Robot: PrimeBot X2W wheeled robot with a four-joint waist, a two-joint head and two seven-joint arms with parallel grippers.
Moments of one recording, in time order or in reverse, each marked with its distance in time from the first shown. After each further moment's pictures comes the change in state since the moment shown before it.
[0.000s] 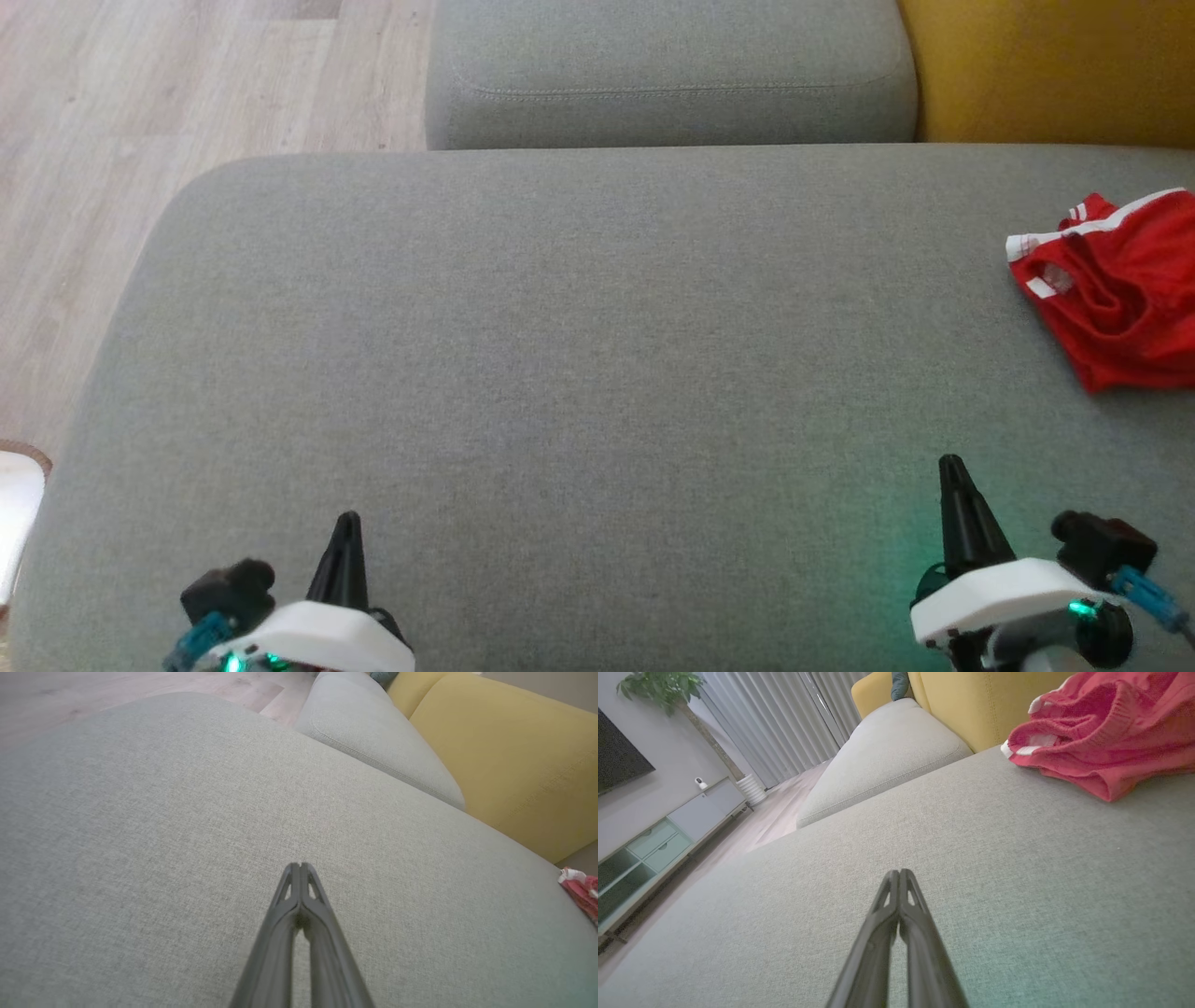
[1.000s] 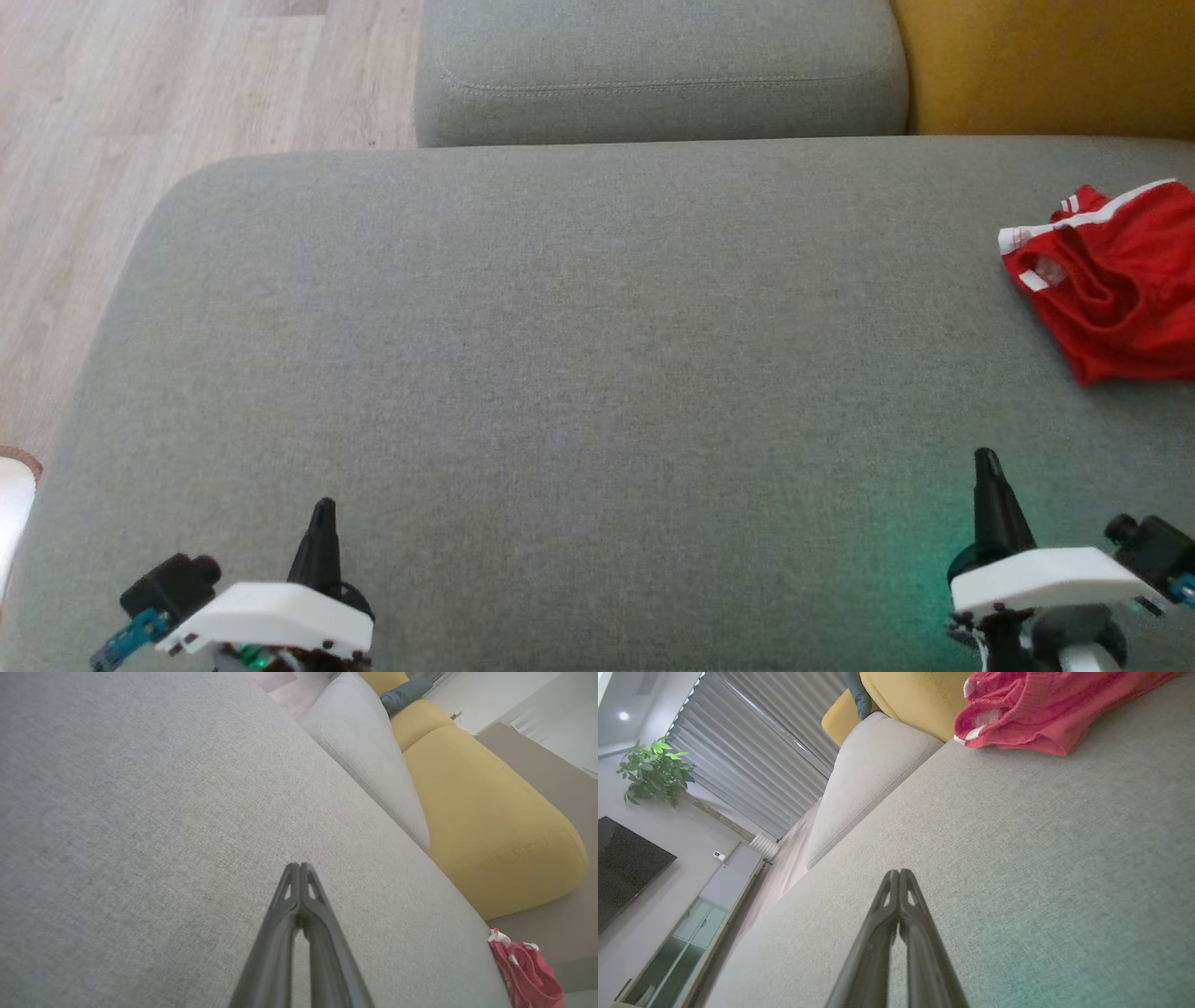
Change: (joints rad) left arm -0.025 0.000 0.068 -0.010 -0.323 -0.050 0.085; right arm -0.005 0.000 -0.043 -0.031 0.338 0.000 0.078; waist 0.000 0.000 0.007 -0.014
